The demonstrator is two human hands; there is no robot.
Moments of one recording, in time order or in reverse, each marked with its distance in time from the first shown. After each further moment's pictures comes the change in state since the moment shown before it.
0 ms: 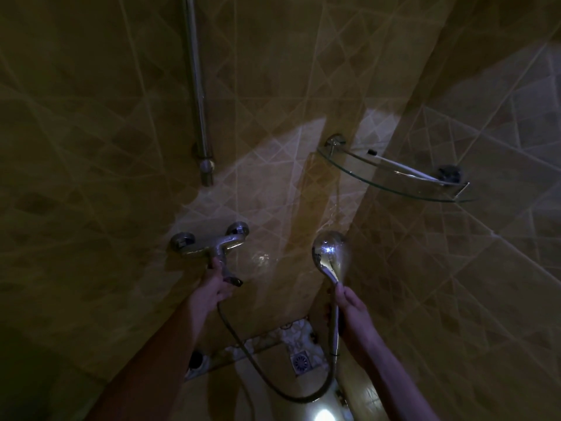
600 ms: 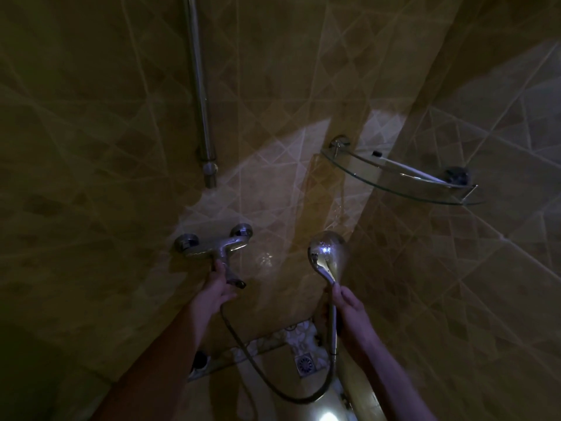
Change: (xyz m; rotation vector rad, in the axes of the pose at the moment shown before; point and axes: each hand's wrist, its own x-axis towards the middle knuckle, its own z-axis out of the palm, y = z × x) left_hand -0.002 -0.001 0.002 -0.016 -0.003 0.014; right_hand -0.005 -0.018 0.018 0.042 0.001 -0.006
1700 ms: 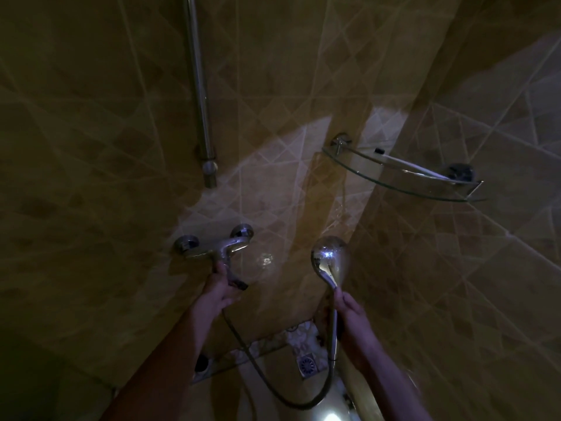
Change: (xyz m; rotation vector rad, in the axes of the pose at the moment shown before) left_hand 0.001 0.000 -0.005 -0.002 -0.051 -0.016; right_hand 0.006 0.023 0.000 0.014 -0.001 0.038
